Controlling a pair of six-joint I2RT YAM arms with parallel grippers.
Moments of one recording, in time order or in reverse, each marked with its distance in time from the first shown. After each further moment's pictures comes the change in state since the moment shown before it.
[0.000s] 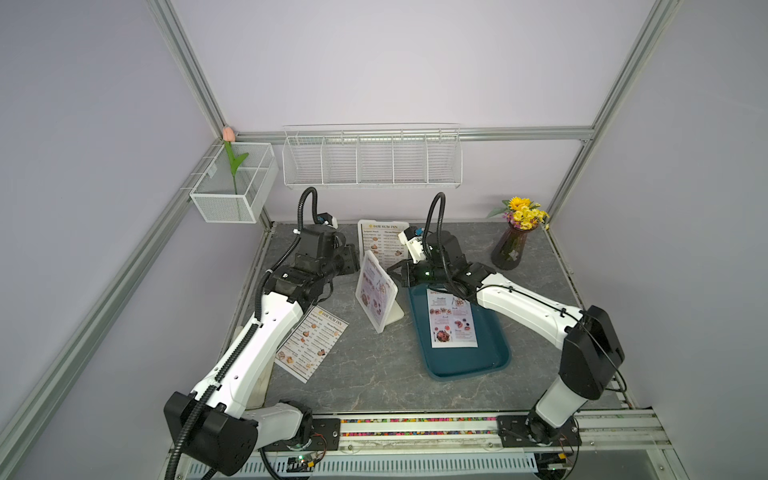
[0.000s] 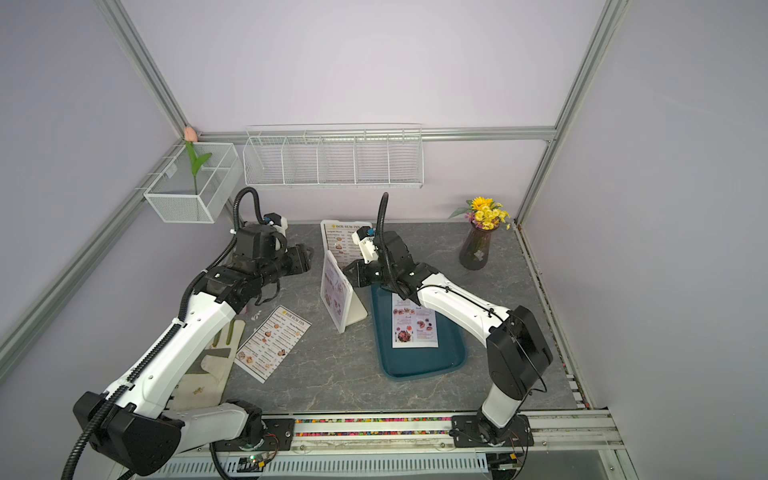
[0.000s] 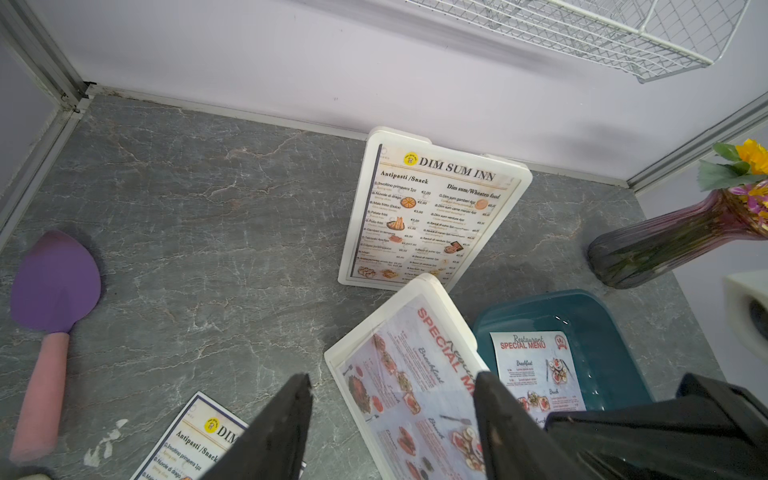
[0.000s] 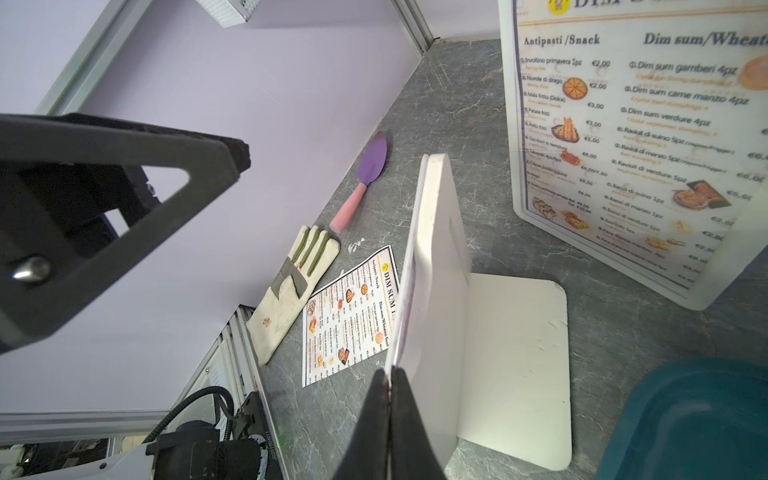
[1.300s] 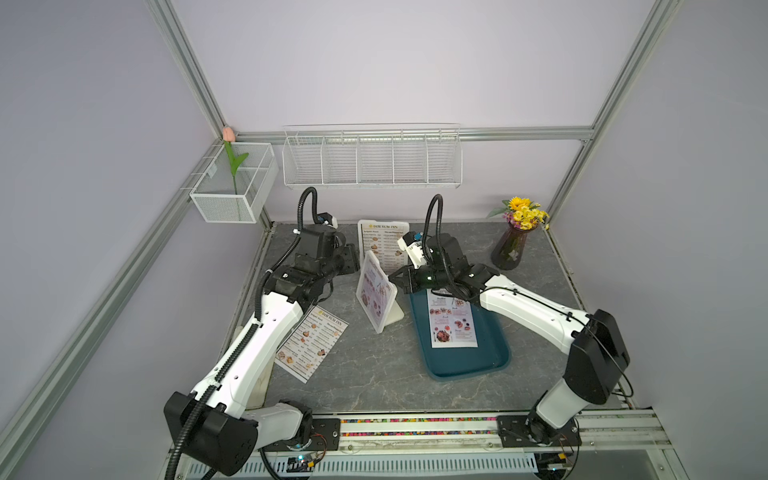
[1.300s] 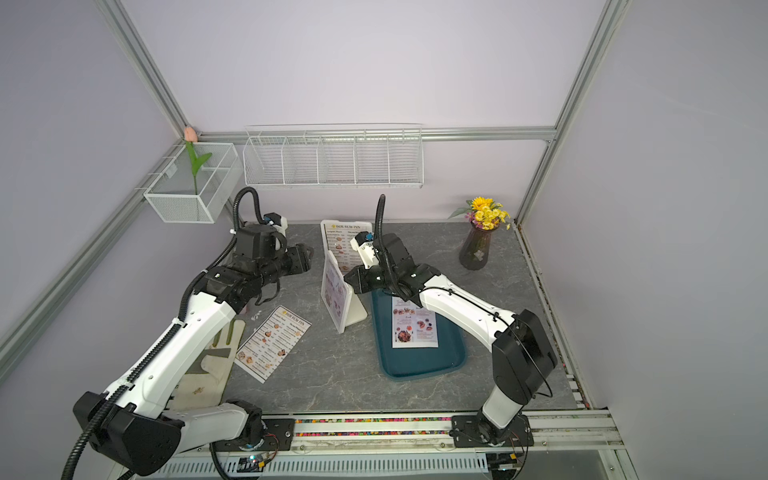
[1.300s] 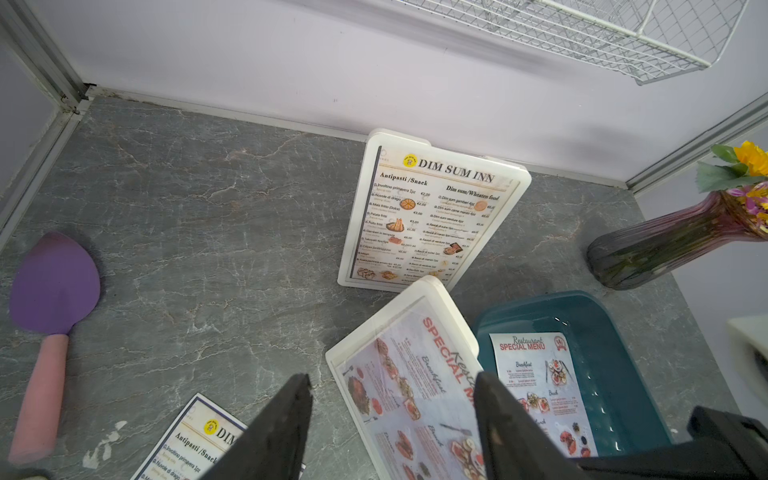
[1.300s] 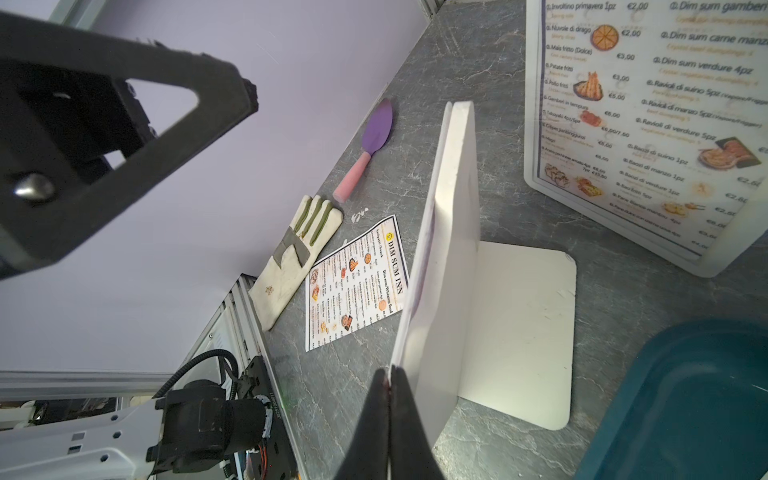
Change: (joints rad) left arm 0.000 0.000 0.000 0.004 0.000 0.000; right arm 0.015 -0.031 -0.007 -0.093 -0.028 -0.050
